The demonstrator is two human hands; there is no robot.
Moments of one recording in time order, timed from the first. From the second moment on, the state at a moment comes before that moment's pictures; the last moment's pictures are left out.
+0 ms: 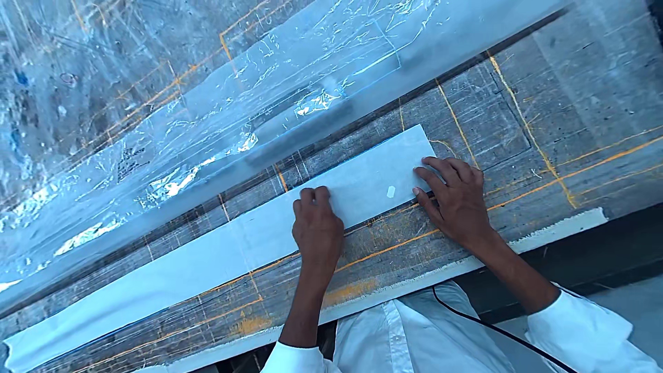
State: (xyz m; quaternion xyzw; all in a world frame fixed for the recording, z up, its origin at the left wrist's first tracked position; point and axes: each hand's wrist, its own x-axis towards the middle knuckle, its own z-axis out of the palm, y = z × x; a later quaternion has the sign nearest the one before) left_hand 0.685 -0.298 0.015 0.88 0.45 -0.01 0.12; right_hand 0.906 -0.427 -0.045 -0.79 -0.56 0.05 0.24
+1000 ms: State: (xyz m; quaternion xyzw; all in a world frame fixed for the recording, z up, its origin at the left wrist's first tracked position) left_hand 0.614 -0.267 0.013 0.81 0.57 0.00 0.11; right_hand 0.907 -0.429 -0.043 -0.80 -0.54 0.08 0.25
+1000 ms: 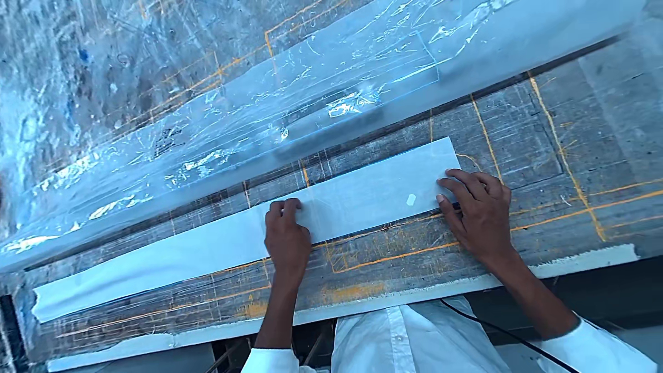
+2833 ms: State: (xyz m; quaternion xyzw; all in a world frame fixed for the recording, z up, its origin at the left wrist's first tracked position) left_hand 0.394 -0.191 0.005 0.71 0.69 0.08 0.07; right_hand 0.840 -0.399 -0.027 -0.77 -0.55 0.07 0.32
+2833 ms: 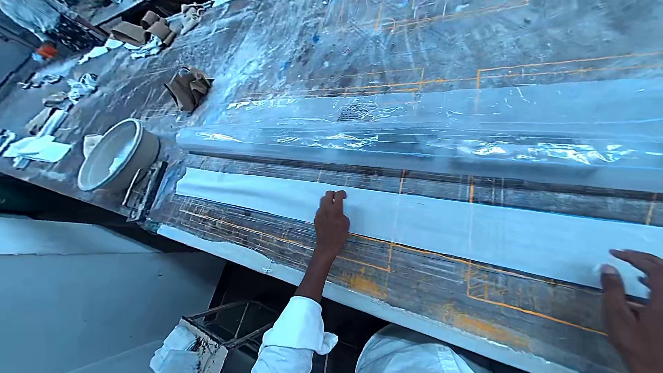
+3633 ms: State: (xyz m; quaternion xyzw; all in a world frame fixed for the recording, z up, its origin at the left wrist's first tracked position) left_hand 0.202 -0.151 0.009 0.79 0.59 0.05 0.15; right_hand 0.488 -0.249 -0.027 -0.62 -0.71 0.15 0.30
